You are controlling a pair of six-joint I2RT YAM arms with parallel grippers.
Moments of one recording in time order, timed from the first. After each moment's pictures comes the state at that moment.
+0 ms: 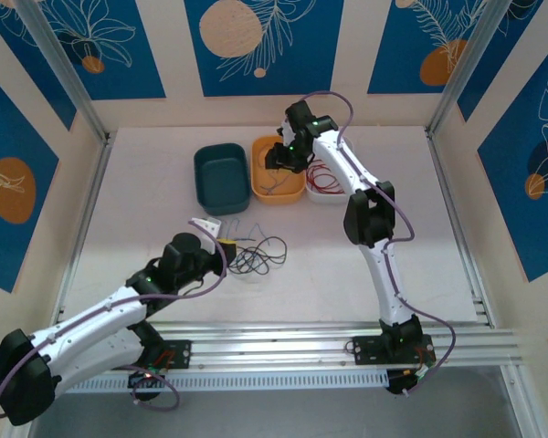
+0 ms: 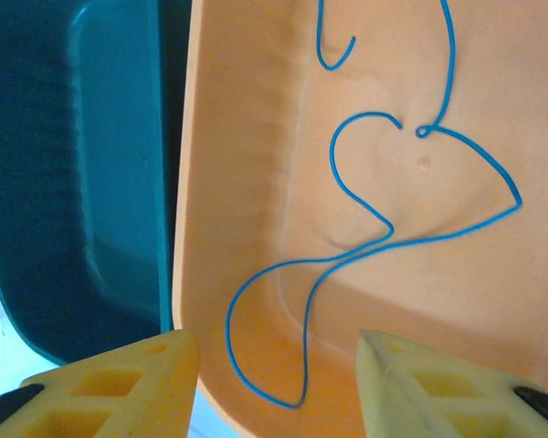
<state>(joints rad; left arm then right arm) -0.74 0.87 0.44 -0.02 0.00 -0.38 0.41 2.43 2.41 -1.11 -0.38 0.37</state>
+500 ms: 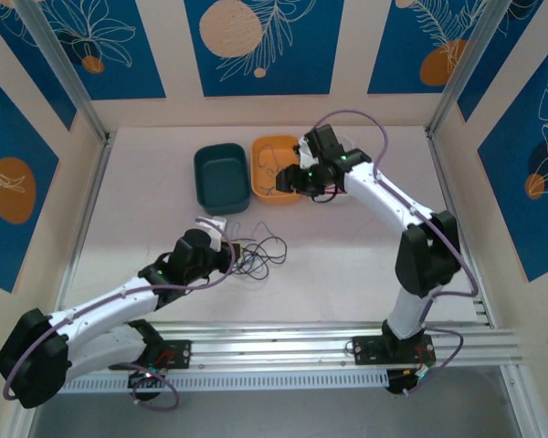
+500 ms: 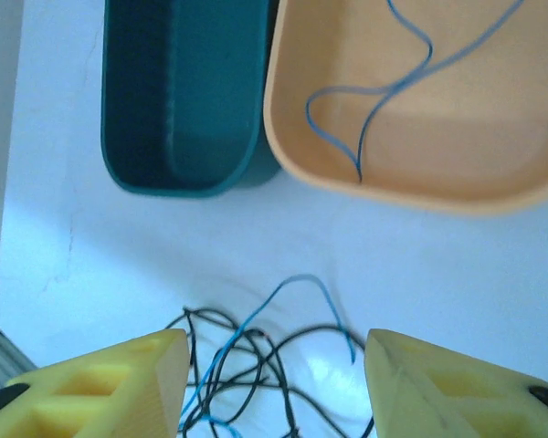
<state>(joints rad) -0.73 1.02 0.46 0.03 0.01 -0.45 0.46 1.73 1.48 -0.70 -0.38 0.49</state>
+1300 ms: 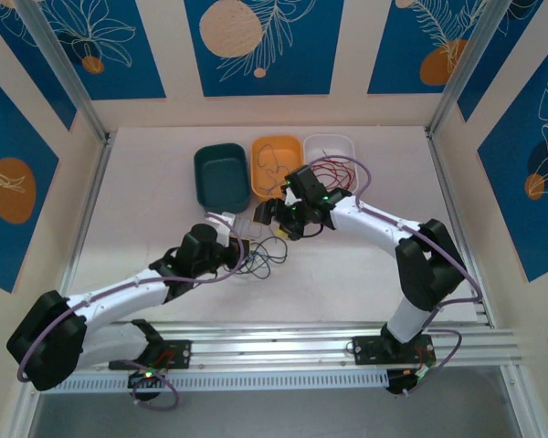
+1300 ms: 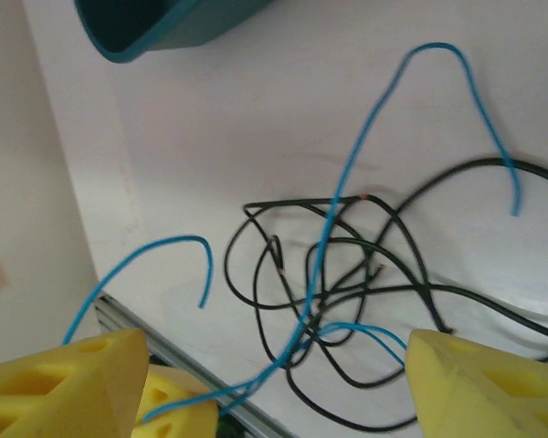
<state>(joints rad) -0.72 1.14 0.48 0.17 0.08 -0.45 0.64 1.68 1.18 -0.42 -0.48 0.95</state>
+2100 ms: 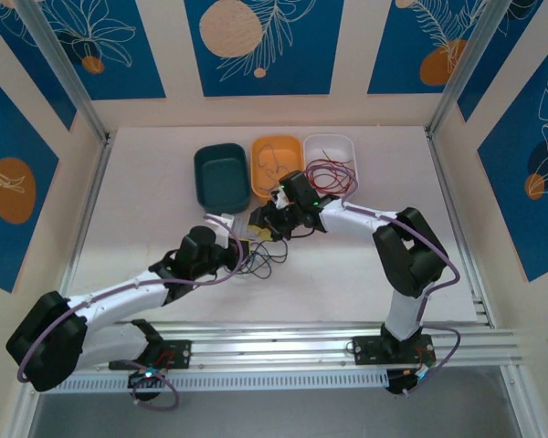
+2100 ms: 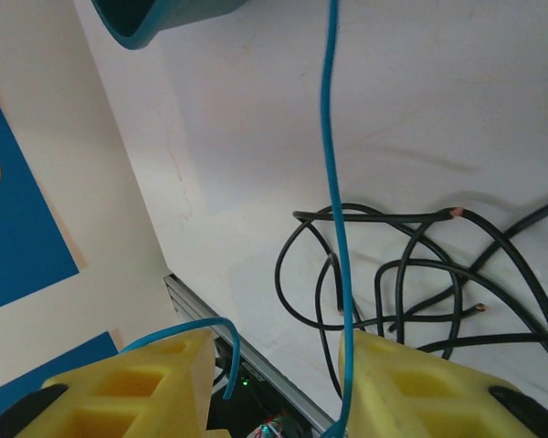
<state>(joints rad) -0.72 1.14 0.45 0.21 0.09 -0.45 0.63 1.80 1.14 -0.18 -0.64 1.10</state>
